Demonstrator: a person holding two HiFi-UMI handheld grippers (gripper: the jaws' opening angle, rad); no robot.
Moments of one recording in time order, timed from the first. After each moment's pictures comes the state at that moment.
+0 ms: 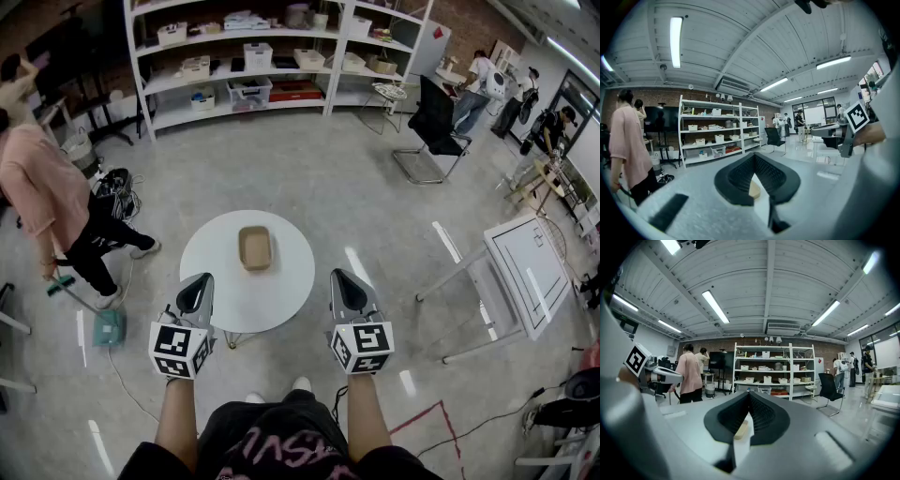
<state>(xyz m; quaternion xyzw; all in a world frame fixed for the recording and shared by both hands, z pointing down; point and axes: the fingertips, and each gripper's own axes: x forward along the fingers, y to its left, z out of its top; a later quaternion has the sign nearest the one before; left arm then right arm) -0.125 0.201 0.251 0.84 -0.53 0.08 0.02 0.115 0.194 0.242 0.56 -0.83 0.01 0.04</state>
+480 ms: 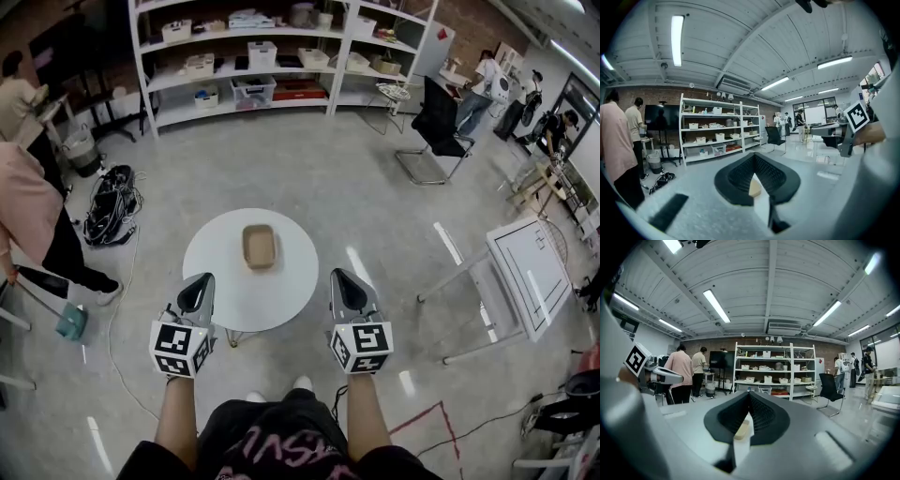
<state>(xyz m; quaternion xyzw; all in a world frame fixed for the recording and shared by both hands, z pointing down) -0.140 0.199 0.261 0.84 -0.53 0.09 0.03 0.099 0.191 0.247 0.56 -0.83 0.01 0.05</state>
